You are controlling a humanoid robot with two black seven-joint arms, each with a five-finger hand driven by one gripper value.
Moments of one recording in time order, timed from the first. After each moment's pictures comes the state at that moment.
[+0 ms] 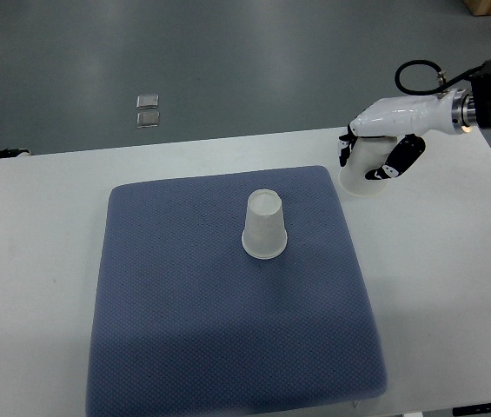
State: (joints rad) left arm -0.02 0.00 -0.07 -0.16 0.12 0.06 0.15; right arm 1.42 -0.74 -0.12 1.23 -1.49 0.23 0.40
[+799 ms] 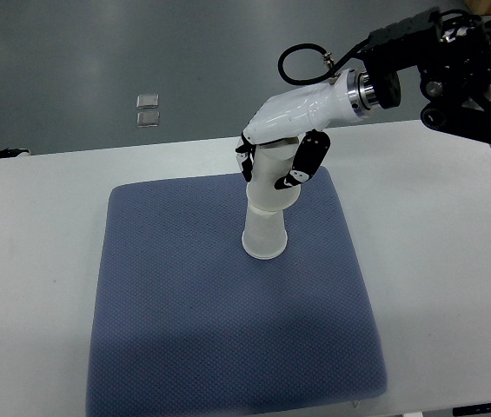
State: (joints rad) left arm -0.02 0.00 -0.07 -0.16 0.12 0.06 0.15; right arm 1.59 -0.50 -0.13 1.28 -1.41 0.33 0.40
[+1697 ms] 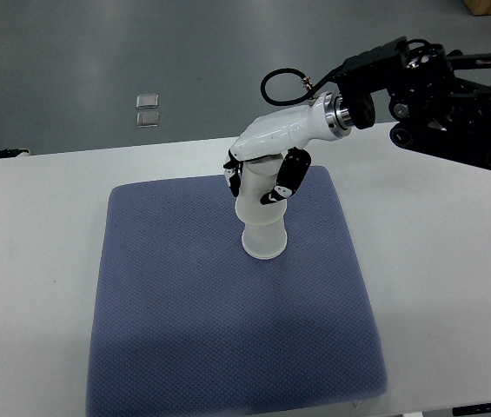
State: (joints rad) left arm -0.02 0.00 -0.07 -0.16 0.12 0.06 0.15; right arm 1.52 -0.40 -0.12 1.17 -1.40 0.32 0.40
